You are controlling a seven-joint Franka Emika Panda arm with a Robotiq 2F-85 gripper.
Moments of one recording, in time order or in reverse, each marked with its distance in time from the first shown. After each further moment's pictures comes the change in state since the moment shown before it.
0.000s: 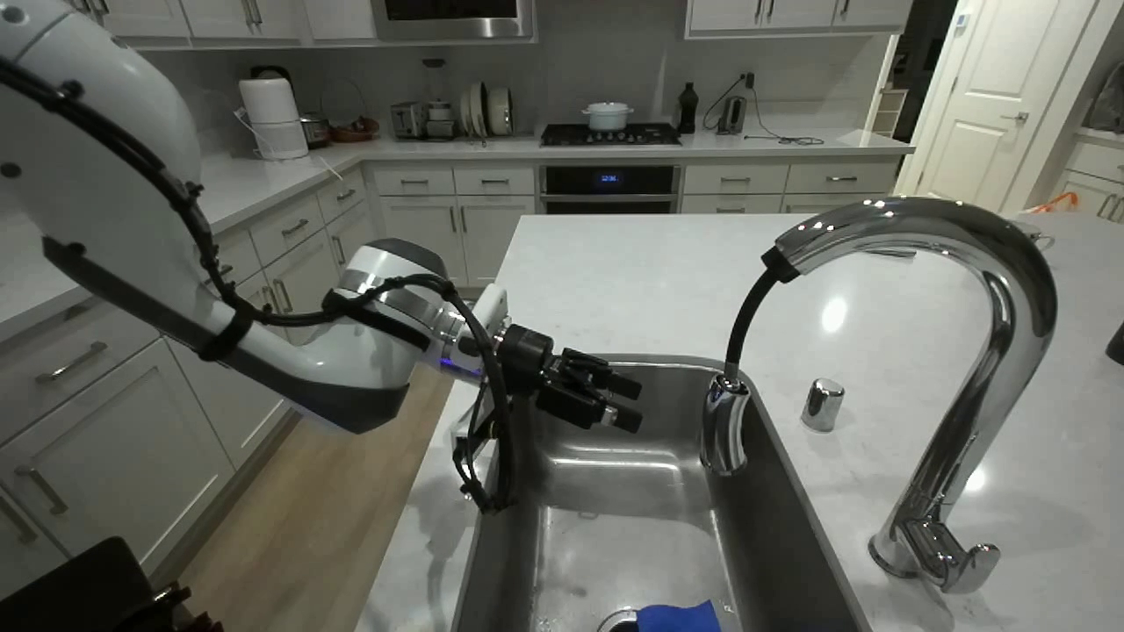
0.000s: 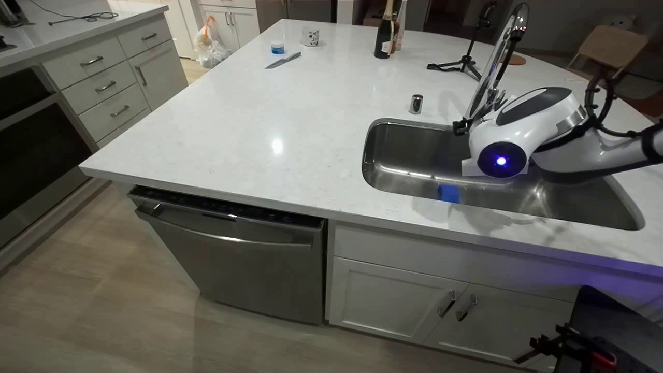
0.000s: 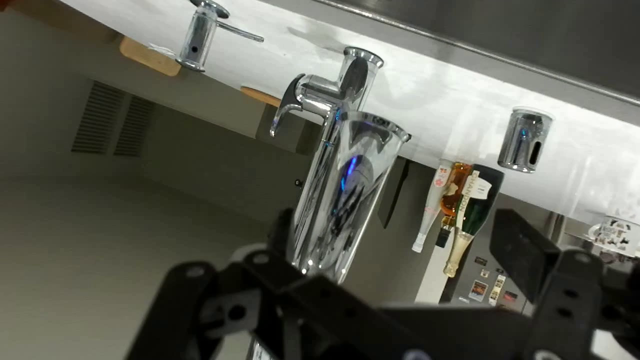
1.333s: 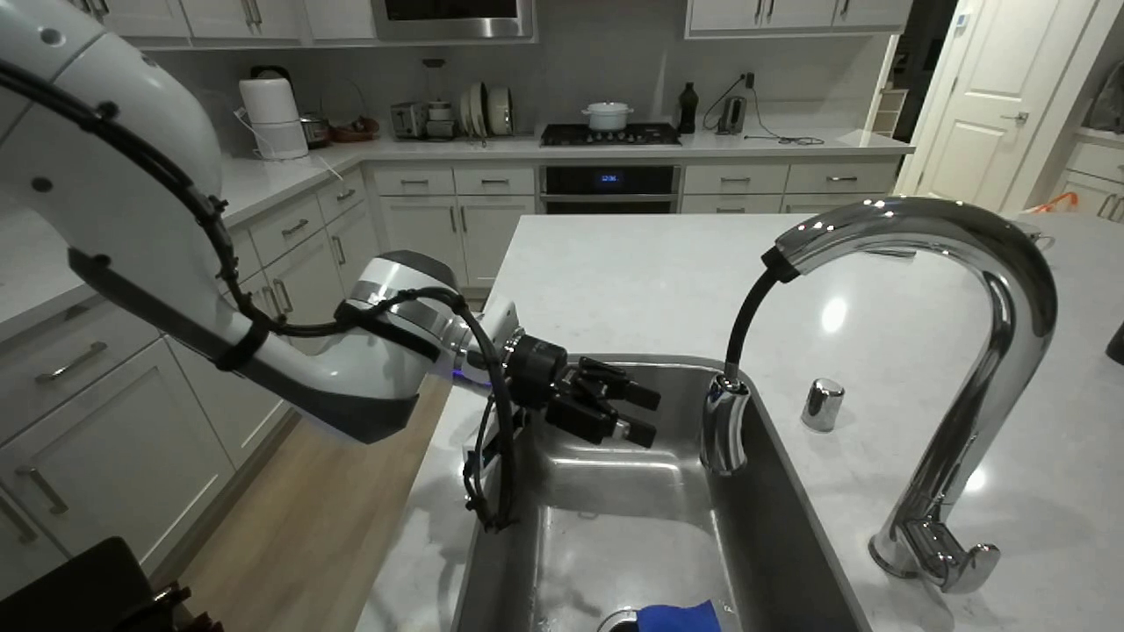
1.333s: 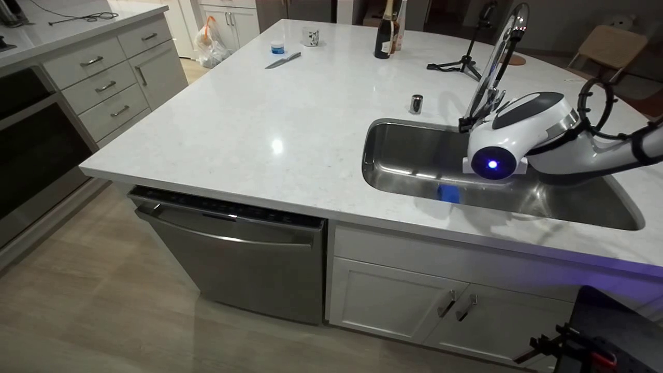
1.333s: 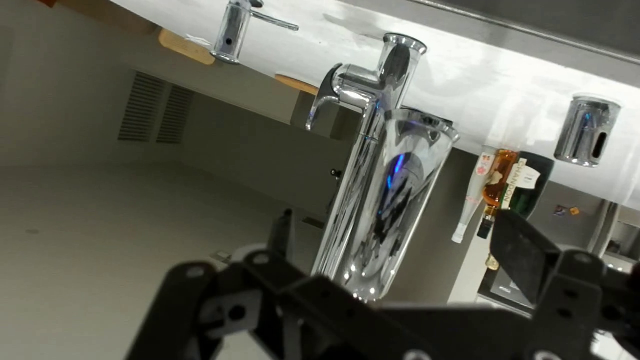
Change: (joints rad) arm -0.015 0.037 0.003 0.020 -0.010 -0.089 0.056
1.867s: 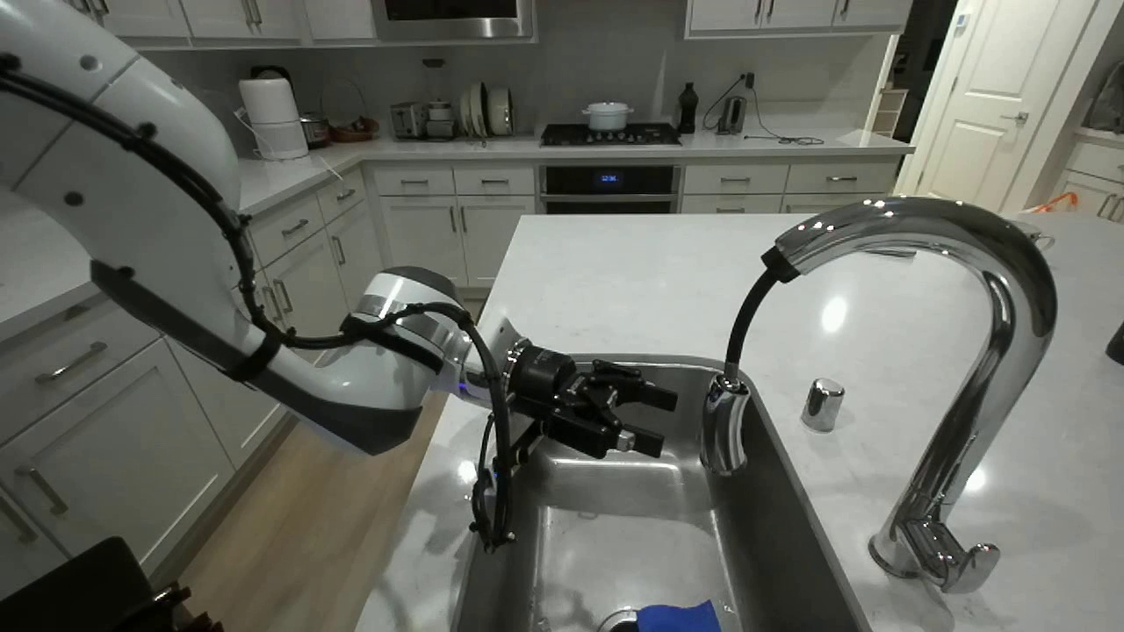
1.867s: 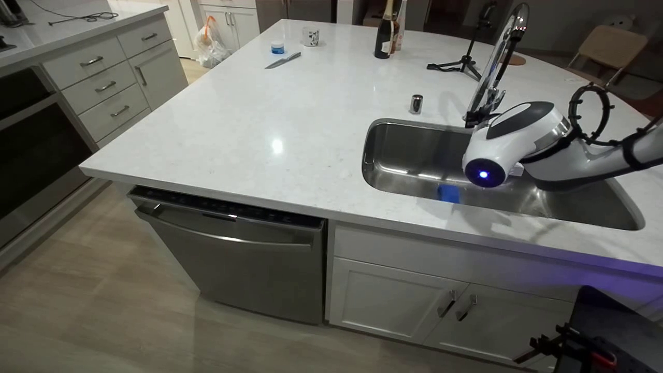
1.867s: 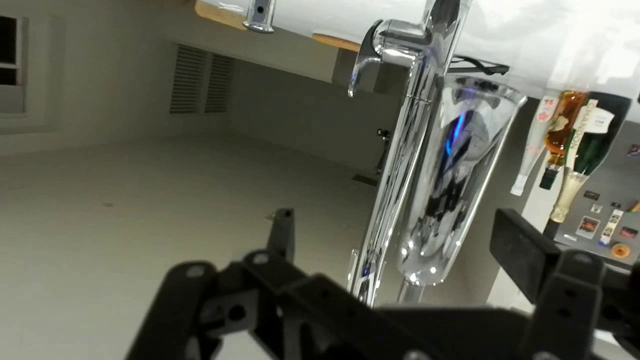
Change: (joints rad) arm 0.004 0.037 0.002 0.001 -0.048 -0.164 0.170
